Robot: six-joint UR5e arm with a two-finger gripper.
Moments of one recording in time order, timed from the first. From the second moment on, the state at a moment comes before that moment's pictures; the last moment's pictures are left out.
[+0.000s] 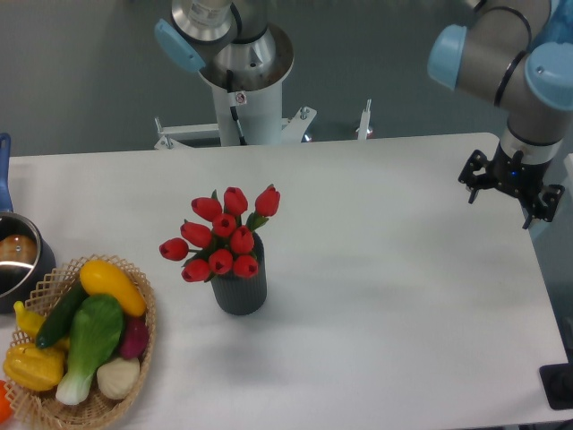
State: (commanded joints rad) arm 2.89 -2.01 -1.46 -1.11 1.56 1.53
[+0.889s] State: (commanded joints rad) arm 2.82 -1.90 -1.74 -1.04 1.59 1.43
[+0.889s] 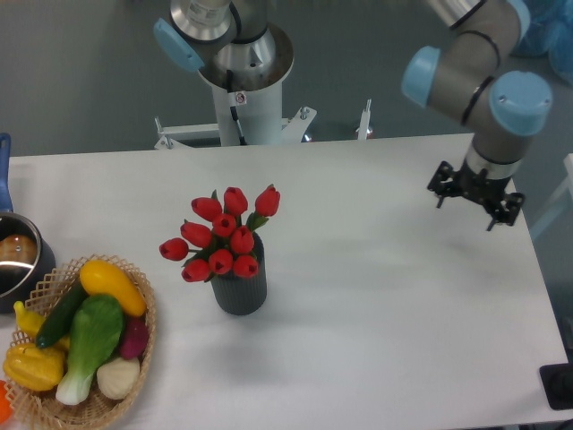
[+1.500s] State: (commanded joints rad) arm 2.80 -1.86 -1.72 -1.06 1.59 1.42
